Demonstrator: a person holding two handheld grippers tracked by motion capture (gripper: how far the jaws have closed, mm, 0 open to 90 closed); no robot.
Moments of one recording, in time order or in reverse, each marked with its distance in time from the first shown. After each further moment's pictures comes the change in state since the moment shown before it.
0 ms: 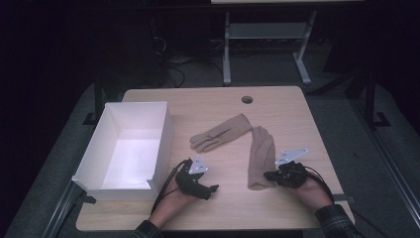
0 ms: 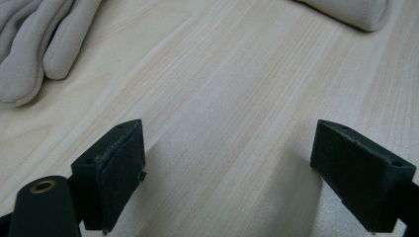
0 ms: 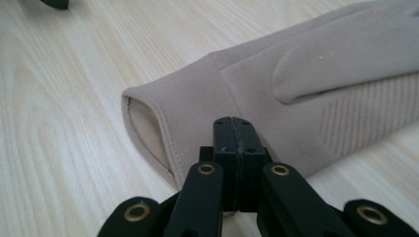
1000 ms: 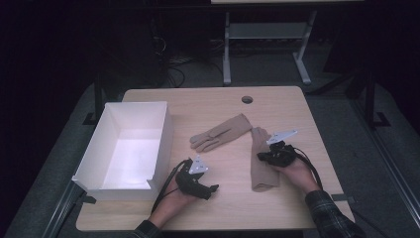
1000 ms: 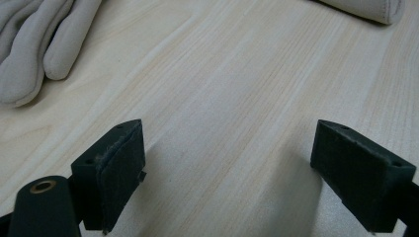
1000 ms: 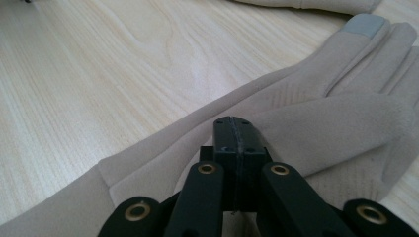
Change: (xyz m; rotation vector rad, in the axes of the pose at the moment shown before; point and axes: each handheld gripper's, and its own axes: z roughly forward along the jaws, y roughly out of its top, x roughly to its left) left arm -0.001 0.000 0.000 0.003 0.001 -0.009; right arm -0.042 0.038 0.033 -0.034 -0.063 0.046
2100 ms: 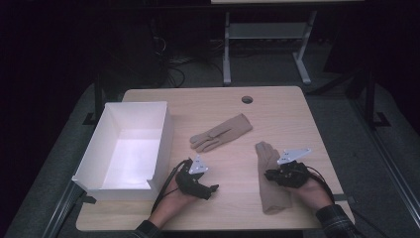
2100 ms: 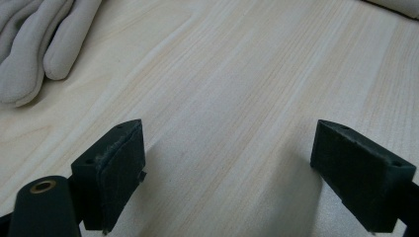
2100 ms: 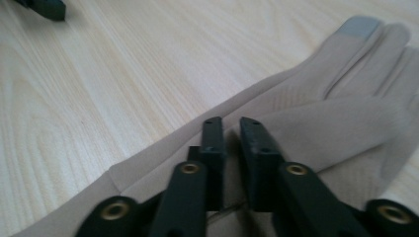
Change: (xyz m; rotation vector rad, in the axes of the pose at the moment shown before) left arm 0.001 0.000 0.000 -0.001 0.003 0.010; right arm 0.037 -0.039 -0.041 0.012 0.046 -0.021
